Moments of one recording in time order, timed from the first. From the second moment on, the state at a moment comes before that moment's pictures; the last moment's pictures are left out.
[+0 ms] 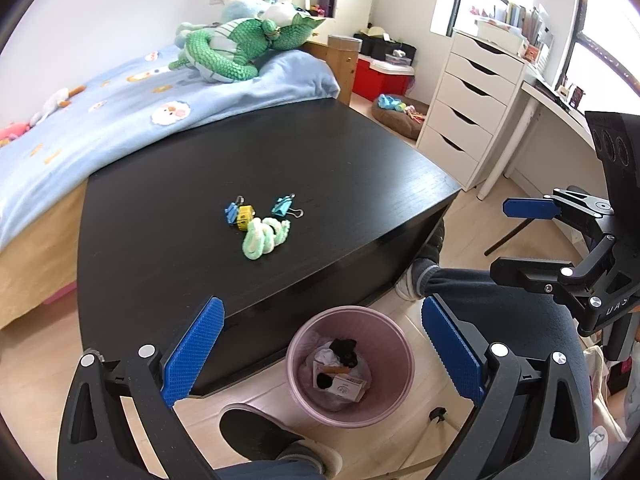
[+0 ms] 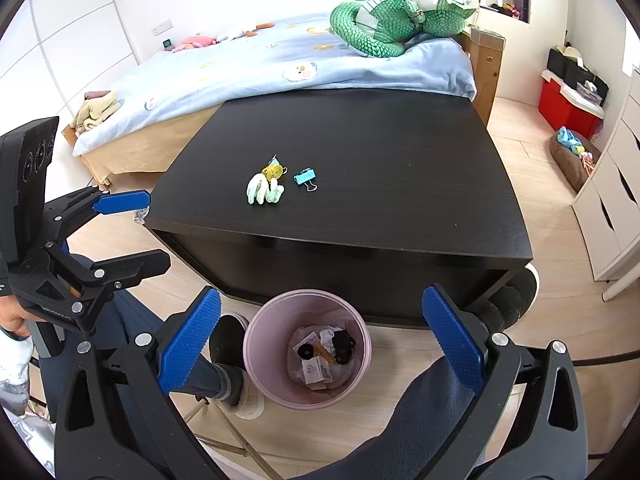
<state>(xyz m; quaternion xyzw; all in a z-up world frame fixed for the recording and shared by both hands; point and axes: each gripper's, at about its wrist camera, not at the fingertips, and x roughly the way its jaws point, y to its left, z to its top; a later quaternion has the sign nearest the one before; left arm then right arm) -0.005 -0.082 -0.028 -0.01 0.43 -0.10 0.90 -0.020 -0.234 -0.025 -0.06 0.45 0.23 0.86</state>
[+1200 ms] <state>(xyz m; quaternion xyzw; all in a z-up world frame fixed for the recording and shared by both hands) 0.002 -0.043 -0.013 -0.06 0.42 -0.07 0.90 0.164 -0.100 -0.077 -0.28 0.51 0.30 0.76</state>
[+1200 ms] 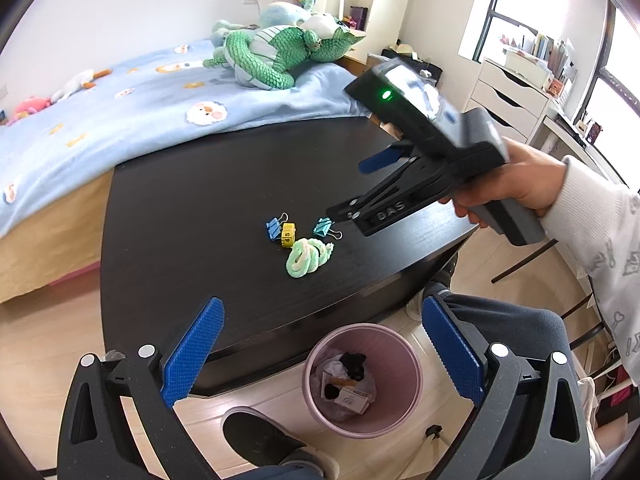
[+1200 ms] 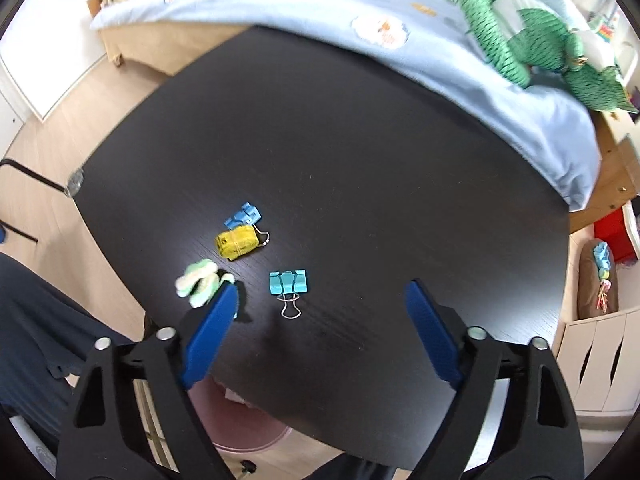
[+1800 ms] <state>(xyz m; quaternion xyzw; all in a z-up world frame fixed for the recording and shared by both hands) 0.007 -0.039 -0.017 -0.06 0.43 -0.07 0.90 0.174 -0.084 -0.113 -0.30 0.54 0.33 0.72</state>
